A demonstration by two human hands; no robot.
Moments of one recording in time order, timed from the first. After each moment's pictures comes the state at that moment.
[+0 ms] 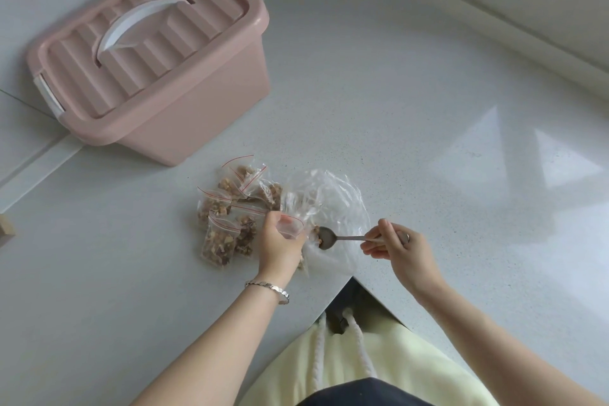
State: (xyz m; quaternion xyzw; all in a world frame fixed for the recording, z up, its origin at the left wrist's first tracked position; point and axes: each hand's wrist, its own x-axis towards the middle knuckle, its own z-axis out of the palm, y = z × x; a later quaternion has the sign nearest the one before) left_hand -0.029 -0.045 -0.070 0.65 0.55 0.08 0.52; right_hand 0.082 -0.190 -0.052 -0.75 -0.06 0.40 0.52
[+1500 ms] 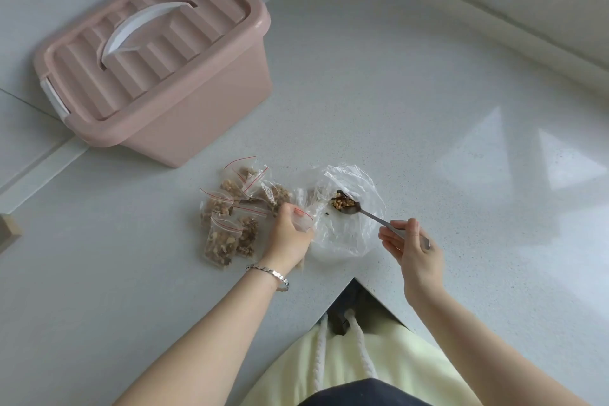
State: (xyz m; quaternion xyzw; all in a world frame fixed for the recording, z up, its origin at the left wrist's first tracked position) left_hand -0.016 -0.033 -0.065 0.70 0.51 -0.05 0.49; right_hand 0.076 -0.190 -0.064 -0.67 0.15 0.28 0.66
